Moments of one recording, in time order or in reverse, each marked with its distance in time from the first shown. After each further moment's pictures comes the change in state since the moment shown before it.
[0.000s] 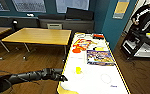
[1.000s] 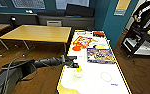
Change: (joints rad) left arm -0.178 0.335 -0.201 0.033 0.166 -0.122; right arm 0.027 0.000 -0.009 0.000 -0.018 0.003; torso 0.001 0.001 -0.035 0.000
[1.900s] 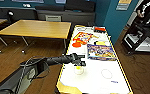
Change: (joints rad) left arm -0.017 0.198 -0.186 0.004 0.010 -0.009; right arm 0.039 0.017 -0.004 0.000 -0.043 0.000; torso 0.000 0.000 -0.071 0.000
